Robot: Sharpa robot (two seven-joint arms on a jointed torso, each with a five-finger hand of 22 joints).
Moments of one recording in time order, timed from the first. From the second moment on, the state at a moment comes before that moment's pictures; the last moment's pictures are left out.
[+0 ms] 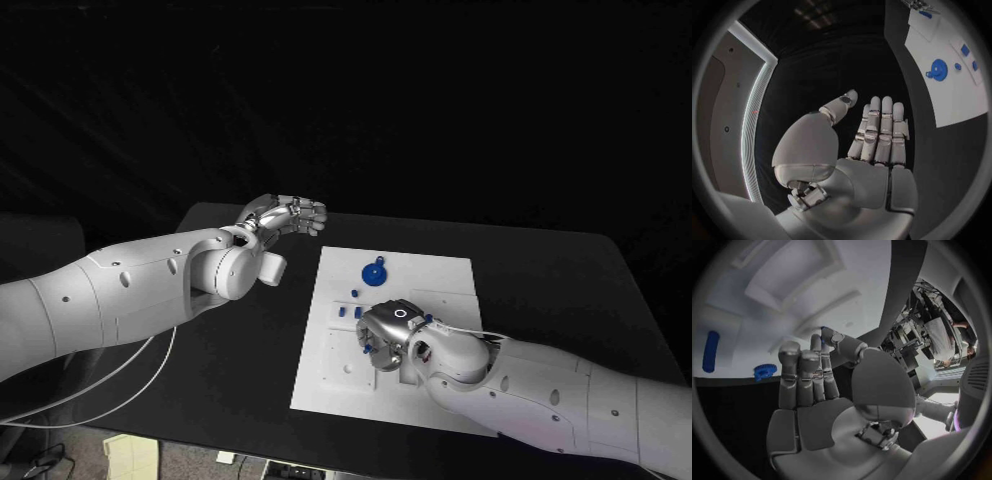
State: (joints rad) left arm 1.26 -0.74 -0.14 1.29 -0.03 -0.29 0.30; left_hand 1.10 -0.12 0.58 -0.25 0.08 0.89 0.17 0.23 0.55 1.21 0.12 0.07 0.14 0.91 0.11 0.50 0.39 0.05 0.68 0.01 0.62 1.16; right arm 1.00 -0.49 -0.17 1.33 -1.83 -0.34 -0.24; right_hand 1.14 -0.19 0.88 -0.29 0.08 1.07 0.09 0.37 0.49 1.27 0.01 0.24 0.39 1.30 -0.09 1.14 0.88 0.20 1.29 -0.06 0.89 1.31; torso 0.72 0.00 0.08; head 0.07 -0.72
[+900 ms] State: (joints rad) left arm 1.27 -0.74 -0.14 1.30 -0.03 -0.29 0.30; left_hand 1.10 -0.12 0.58 -0.25 0.08 0.89 0.17 0.23 0.55 1.21 0.12 0.07 0.14 0.90 0.12 0.50 0.40 0.06 0.68 0.01 0.62 1.16; right arm 1.00 -0.47 -0.19 1.31 -1.81 -0.34 -0.24; right_hand 1.11 -0.22 0.85 -0.28 0.10 1.00 0.12 0.33 0.49 1.23 0.05 0.18 0.39 1.29 -0.06 1.14 0.88 0.19 1.28 -0.06 0.89 1.31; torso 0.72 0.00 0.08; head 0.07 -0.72
